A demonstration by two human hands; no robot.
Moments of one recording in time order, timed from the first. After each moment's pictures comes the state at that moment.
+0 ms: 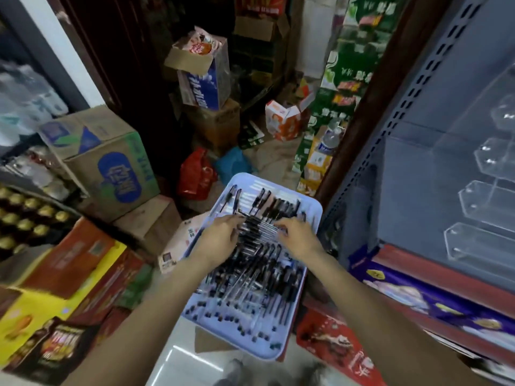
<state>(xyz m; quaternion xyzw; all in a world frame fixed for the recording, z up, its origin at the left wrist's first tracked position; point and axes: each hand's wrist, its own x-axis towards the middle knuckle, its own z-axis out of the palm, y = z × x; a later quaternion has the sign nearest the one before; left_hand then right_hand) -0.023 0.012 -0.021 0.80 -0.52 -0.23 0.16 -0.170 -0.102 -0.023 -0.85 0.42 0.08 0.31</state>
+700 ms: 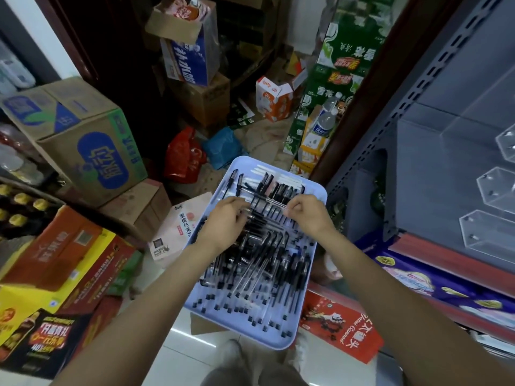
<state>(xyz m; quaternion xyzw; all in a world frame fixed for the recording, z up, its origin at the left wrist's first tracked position) -0.004 0.005 -0.038 0.78 -0.52 -0.26 0.25 -0.158 -0.108 -0.014 -0.78 0.49 -0.01 0.40</state>
